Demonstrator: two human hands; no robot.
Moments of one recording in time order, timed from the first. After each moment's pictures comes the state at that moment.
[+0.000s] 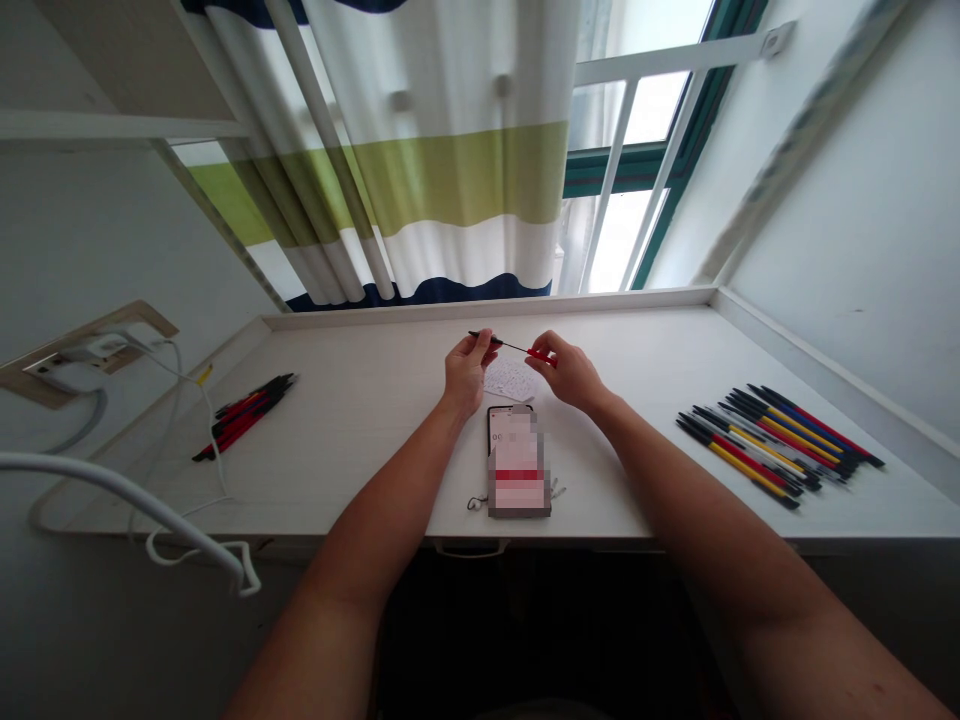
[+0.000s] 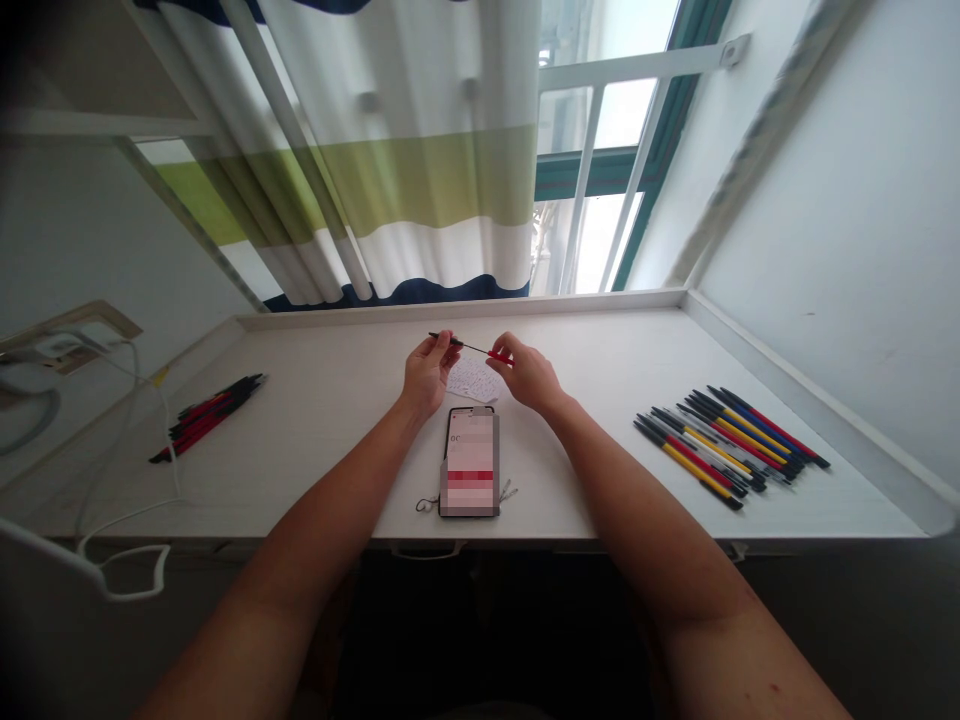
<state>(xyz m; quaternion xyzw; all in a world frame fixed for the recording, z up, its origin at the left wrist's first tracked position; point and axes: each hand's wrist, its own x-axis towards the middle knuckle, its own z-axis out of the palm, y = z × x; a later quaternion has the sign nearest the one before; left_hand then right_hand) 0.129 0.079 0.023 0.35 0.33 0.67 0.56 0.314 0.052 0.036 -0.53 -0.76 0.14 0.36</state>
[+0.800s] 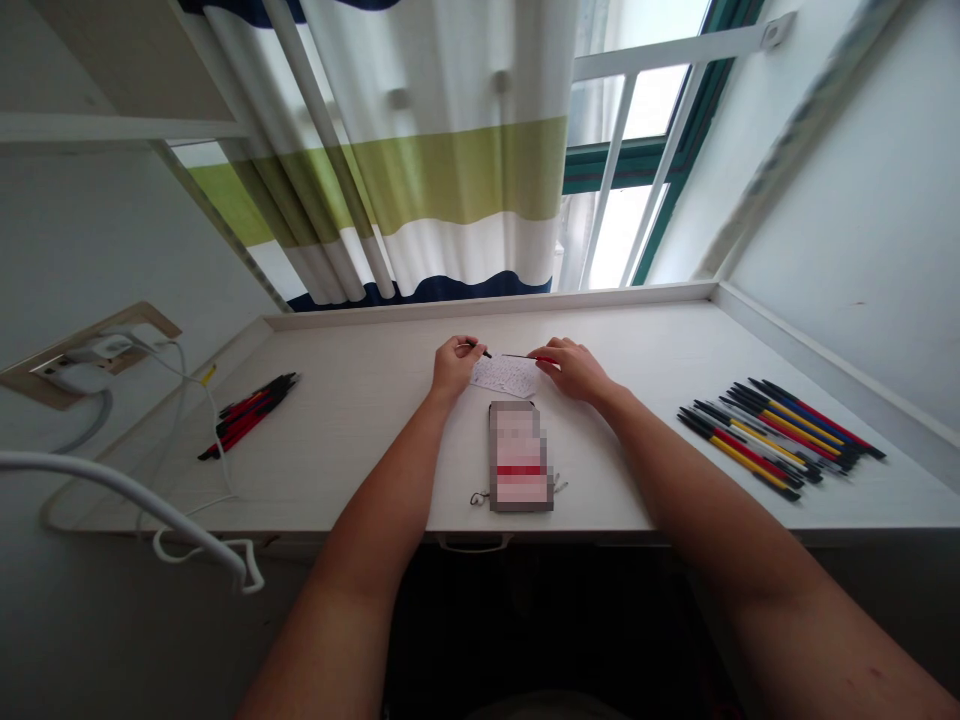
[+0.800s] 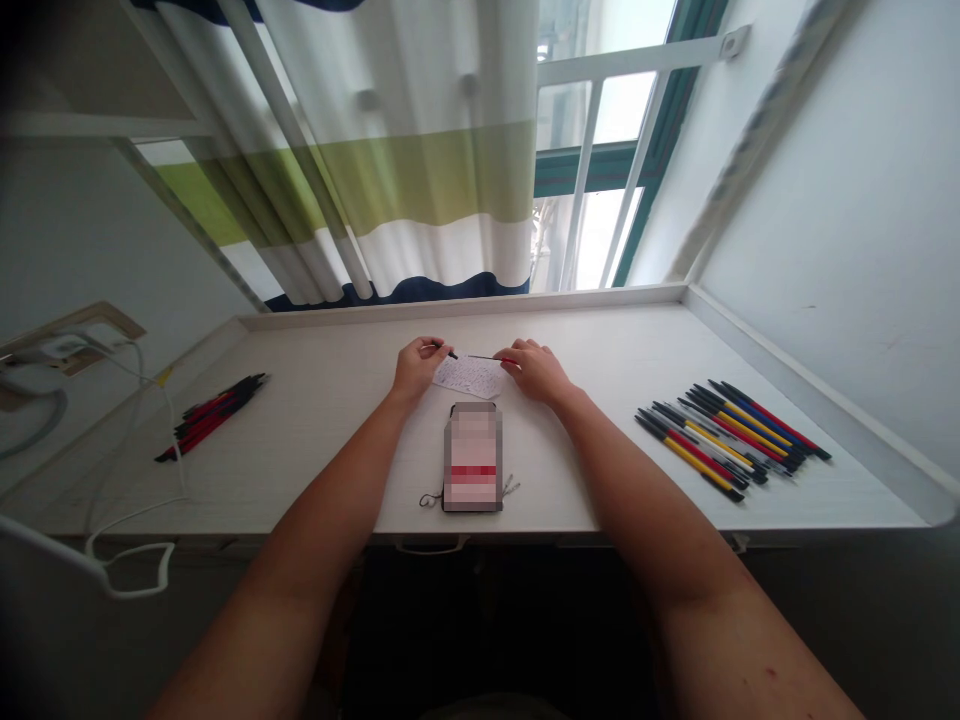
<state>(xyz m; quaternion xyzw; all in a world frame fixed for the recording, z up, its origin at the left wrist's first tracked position) 0.091 0.099 0.004 0.52 0.49 0.58 0.40 0.330 0.069 0.023 -0.52 -0.82 0.06 0.22</state>
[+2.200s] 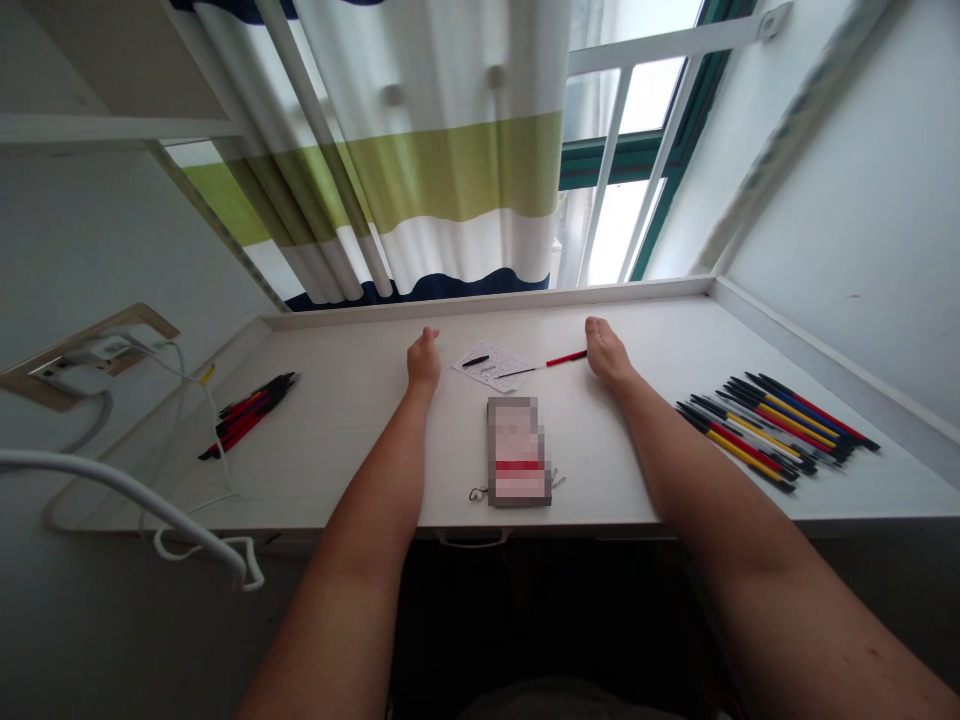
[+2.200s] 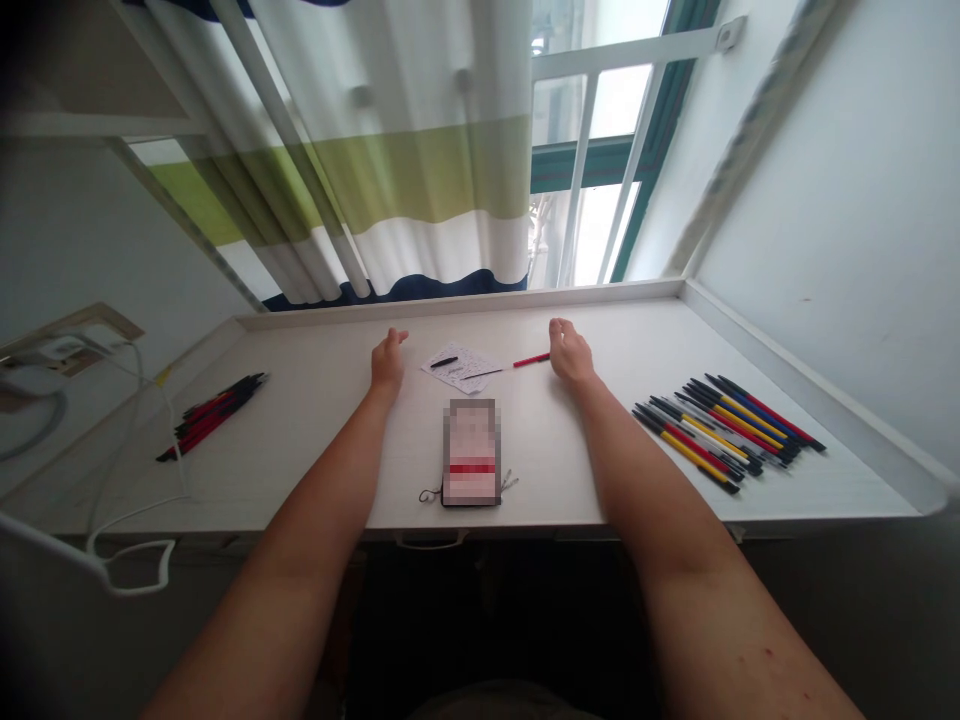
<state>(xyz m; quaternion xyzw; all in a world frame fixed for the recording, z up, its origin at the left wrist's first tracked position) 0.046 0.119 0.000 0.47 0.58 0.61 0.26 0.385 0.105 -0.008 -0.69 -0.60 0.13 0.39</state>
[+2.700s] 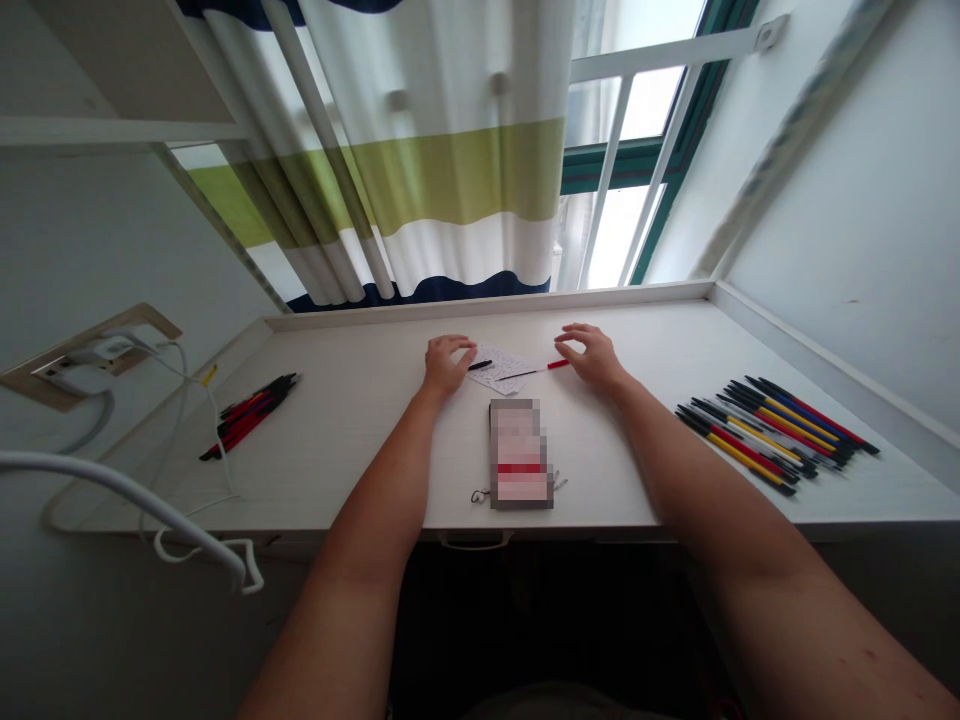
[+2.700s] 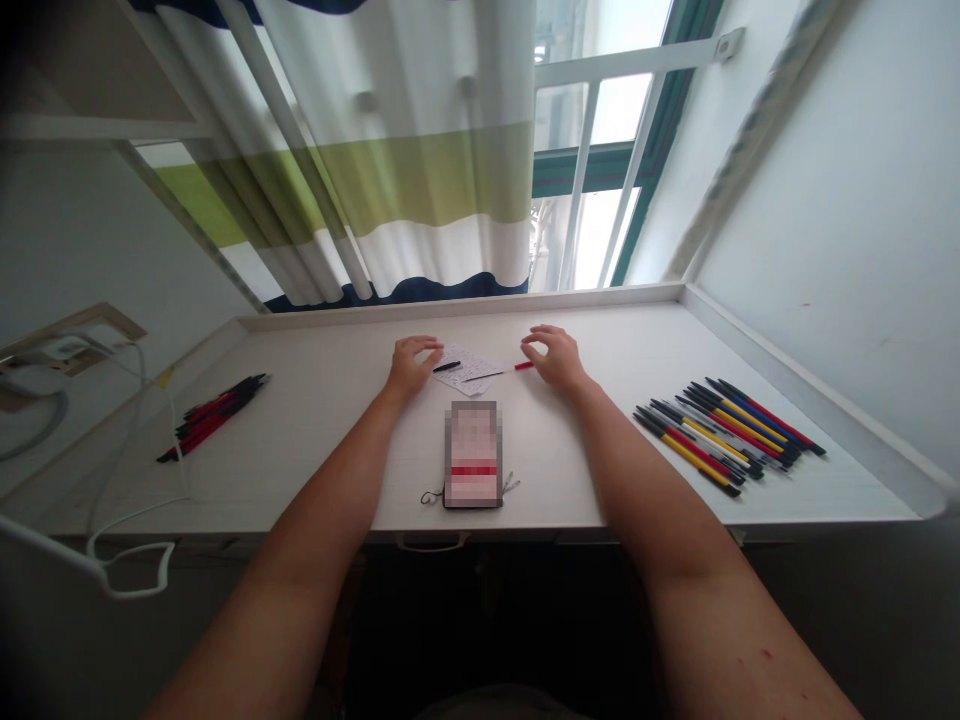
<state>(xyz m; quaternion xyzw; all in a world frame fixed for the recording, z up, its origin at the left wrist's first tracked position) 0.064 0.101 0.005 0.66 0.53 0.50 0.21 0.367 0.097 -0.002 -0.56 -0.73 0.08 0.38</state>
